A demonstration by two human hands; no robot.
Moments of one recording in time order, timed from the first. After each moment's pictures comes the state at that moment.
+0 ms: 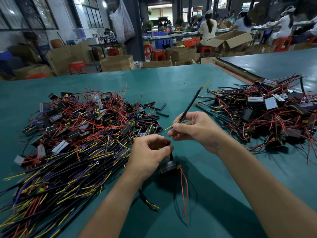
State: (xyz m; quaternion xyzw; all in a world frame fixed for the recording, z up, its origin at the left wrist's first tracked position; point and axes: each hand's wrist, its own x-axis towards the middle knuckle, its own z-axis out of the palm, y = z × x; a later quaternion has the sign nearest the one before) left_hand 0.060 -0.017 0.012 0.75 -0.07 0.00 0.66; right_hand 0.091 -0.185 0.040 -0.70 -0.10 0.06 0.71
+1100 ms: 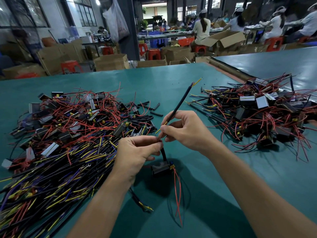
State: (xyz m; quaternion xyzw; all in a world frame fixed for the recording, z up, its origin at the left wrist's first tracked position) left_hand 0.058 -0.011 0.018 0.71 -0.02 0.00 0.70; right_hand 0.087 -0.176 0.037 -0.75 -0.14 -0.03 0.64
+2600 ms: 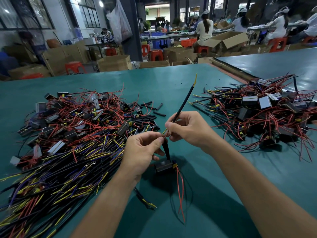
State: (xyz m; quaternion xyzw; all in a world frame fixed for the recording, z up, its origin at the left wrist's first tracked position) left_hand 0.058 -0.016 0.015 0.72 -0.06 0.02 0.69; right_hand 0.092 -0.178 0.035 -0.75 -0.11 -0.01 0.66
